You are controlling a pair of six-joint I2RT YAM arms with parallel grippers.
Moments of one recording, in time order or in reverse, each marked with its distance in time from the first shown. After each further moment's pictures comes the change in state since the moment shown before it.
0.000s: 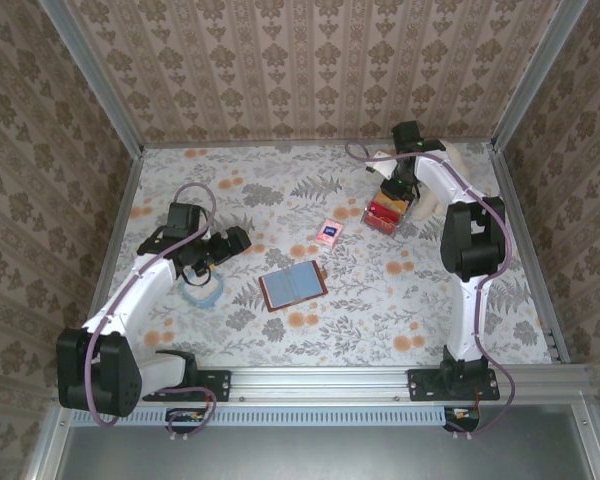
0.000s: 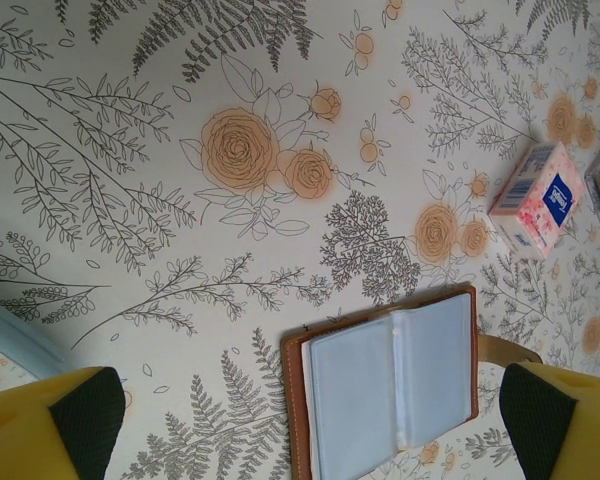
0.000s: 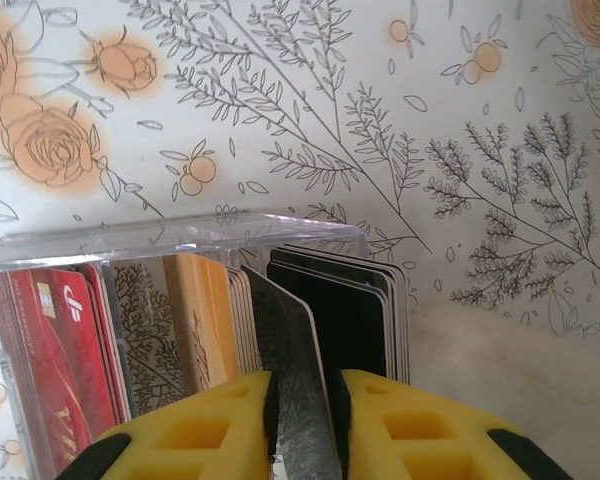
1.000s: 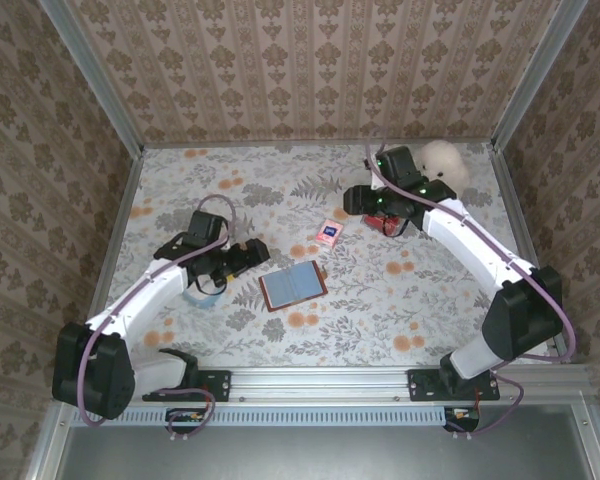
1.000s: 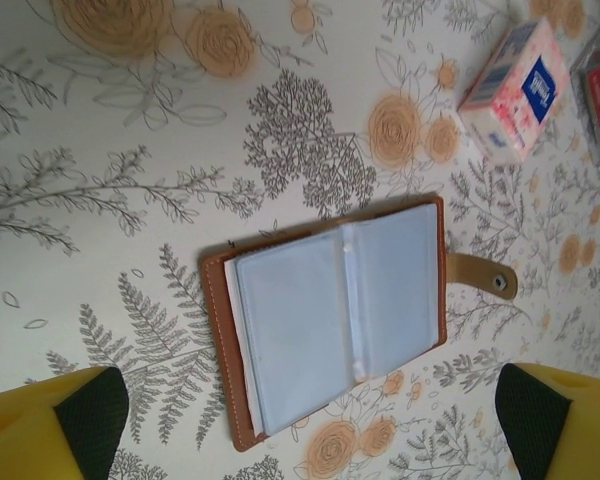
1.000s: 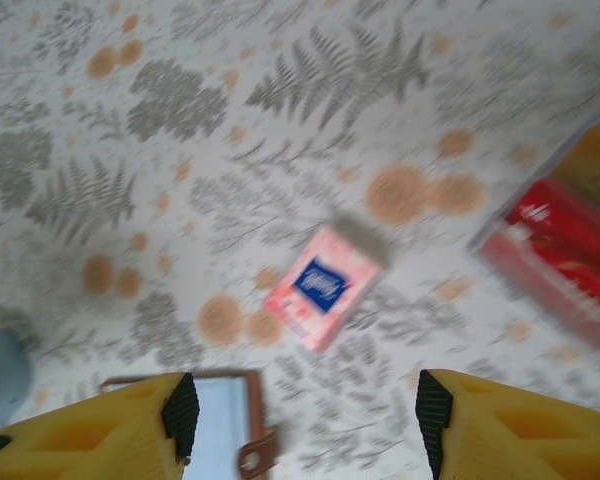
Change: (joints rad) left arm -0.175 0.000 -0.059 0.035 0.035 -0.117; right arm 0.293 -0.620 -0.532 0.244 -0.126 1.139
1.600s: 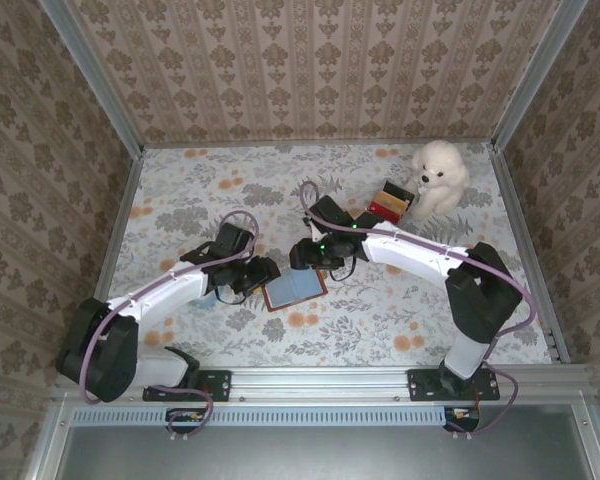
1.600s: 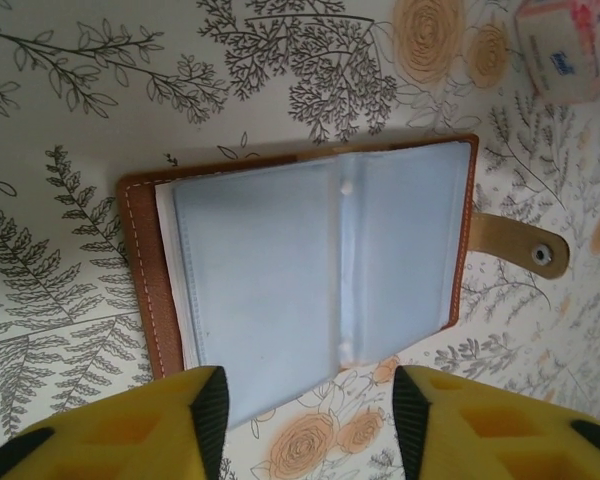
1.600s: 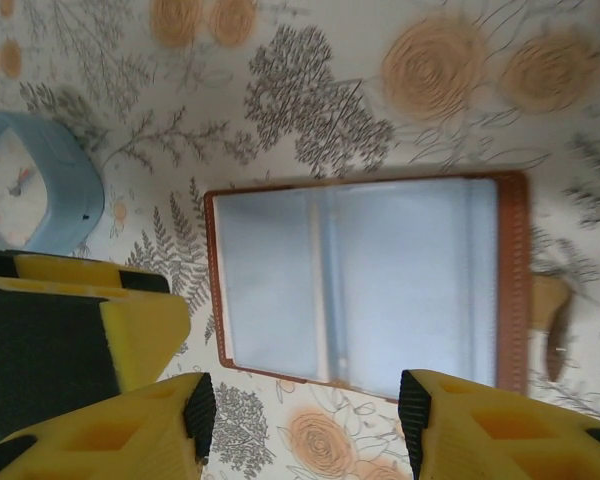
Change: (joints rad) left arm -0.172 0.100 -0.064 0.129 -0.041 -0.218; right arm 0.330 0.207 -0.068 0.071 -0.119 0.268
